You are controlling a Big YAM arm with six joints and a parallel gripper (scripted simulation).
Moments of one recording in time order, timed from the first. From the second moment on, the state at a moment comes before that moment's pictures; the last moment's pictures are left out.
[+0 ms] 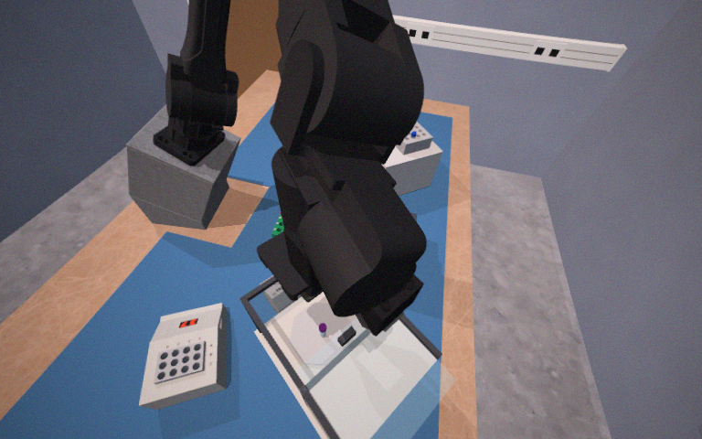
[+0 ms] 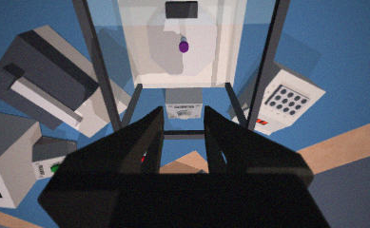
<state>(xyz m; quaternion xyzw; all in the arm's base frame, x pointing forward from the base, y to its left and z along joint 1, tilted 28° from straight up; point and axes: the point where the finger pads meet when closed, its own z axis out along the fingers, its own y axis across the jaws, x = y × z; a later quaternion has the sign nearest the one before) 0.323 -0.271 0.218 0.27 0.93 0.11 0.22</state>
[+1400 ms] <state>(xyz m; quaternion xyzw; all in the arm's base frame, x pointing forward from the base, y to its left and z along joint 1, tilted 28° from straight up) 0.346 -0.288 0.226 -0.01 0.97 0.04 0.24</state>
